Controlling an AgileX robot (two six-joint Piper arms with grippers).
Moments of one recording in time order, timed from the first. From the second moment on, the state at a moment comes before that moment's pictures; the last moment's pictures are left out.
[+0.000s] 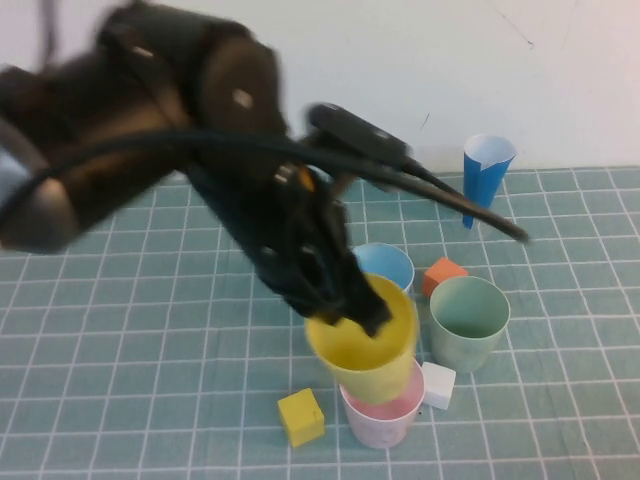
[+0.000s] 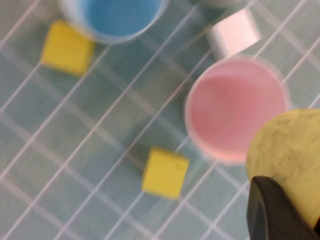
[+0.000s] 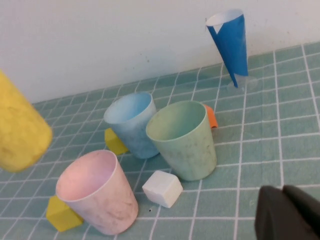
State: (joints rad) right arm 0.03 -0.01 -0.04 0.75 0.50 -0.38; left arm -0.67 1.60 -1.54 -0.12 1.21 0.14
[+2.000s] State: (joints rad) right arm 0.20 1.13 -1.10 0.46 1.11 -0.72; left arm -0.72 1.01 -1.06 0.19 0.77 -0.18
